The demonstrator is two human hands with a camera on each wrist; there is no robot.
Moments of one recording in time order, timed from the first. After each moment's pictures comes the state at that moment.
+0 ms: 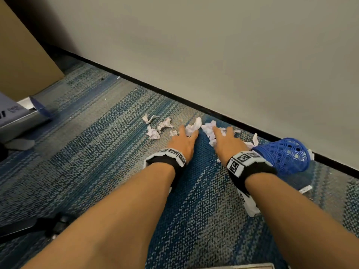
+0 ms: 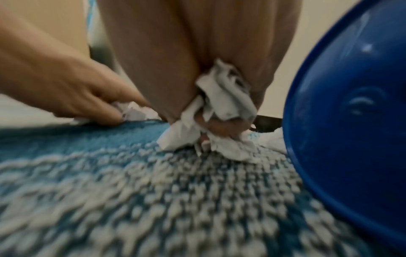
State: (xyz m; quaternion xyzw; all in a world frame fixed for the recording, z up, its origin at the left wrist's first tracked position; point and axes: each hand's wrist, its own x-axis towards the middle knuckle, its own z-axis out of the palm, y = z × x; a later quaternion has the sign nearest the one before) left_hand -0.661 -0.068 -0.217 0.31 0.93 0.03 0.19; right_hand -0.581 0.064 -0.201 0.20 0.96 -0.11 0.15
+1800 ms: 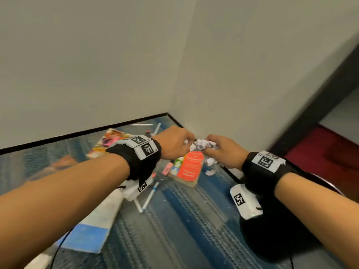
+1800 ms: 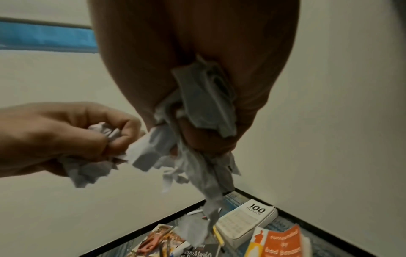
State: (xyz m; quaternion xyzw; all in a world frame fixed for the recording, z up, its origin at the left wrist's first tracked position) left_hand 0.049 0.042 0.078 0.89 0.40 0.15 0.16; right_hand 0.240 0.015 0.084 0.65 0.73 -0.18 -0.11
